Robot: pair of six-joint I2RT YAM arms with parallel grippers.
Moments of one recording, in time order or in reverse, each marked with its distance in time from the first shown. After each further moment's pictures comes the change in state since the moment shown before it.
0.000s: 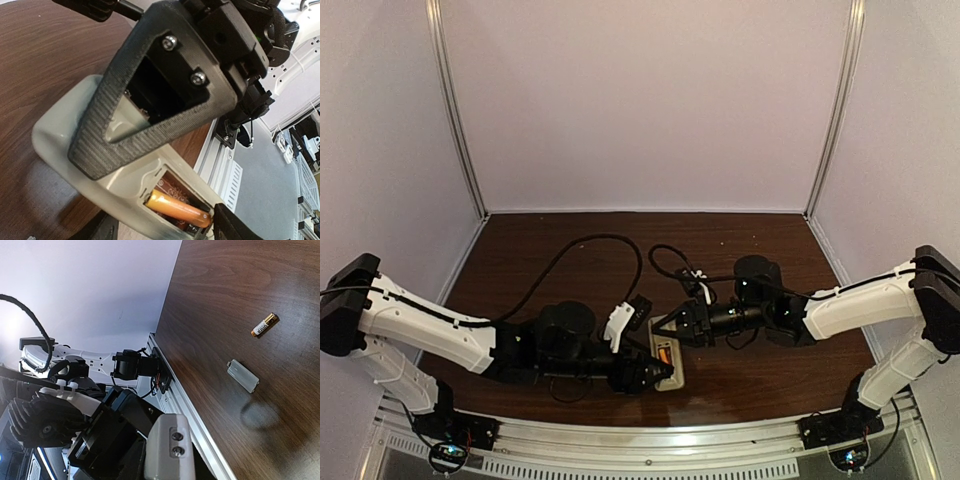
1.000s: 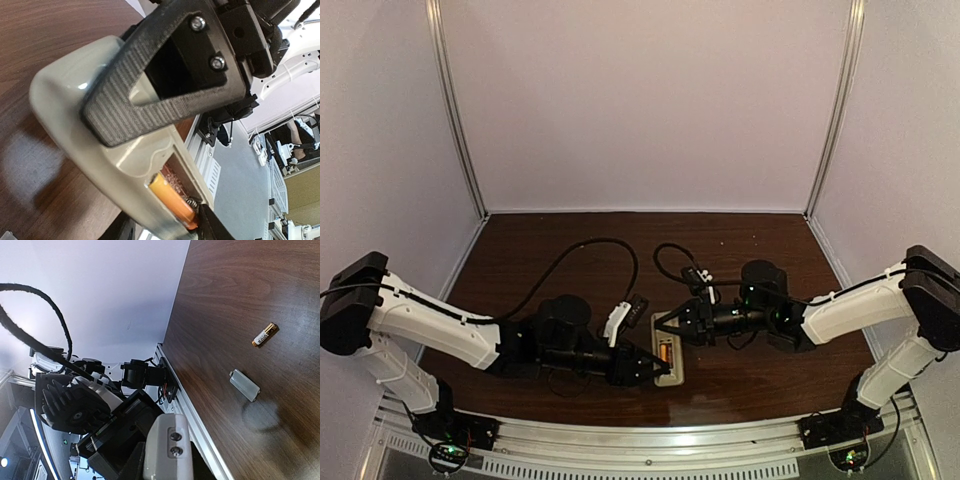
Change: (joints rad) left arm 0.068 0.042 -0.027 0.089 0.163 -0.128; right arm -0.013 0.026 -0.056 0.184 0.008 0.081
